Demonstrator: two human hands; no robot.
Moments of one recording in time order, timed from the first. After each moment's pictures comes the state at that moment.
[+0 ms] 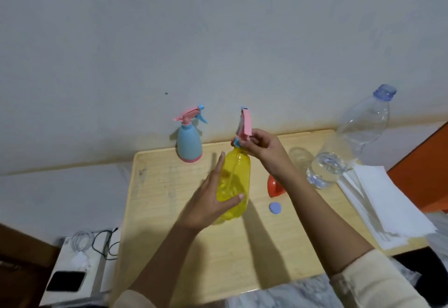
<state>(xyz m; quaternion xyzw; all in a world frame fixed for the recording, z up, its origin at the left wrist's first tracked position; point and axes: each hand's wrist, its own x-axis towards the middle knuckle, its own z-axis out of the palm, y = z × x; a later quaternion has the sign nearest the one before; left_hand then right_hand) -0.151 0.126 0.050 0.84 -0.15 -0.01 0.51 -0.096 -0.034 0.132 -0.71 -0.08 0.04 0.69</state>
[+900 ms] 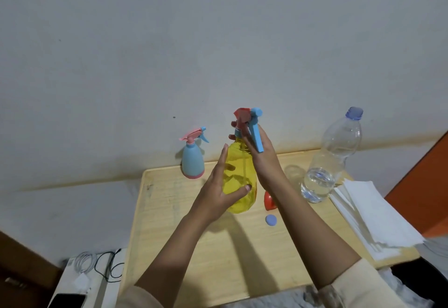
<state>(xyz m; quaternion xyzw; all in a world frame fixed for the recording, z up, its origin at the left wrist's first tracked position) -0.178 0.100 0.126 0.83 -0.13 0.03 0.54 -0.142 -0.020 0.189 -0.68 -0.13 -0.07 0.72</state>
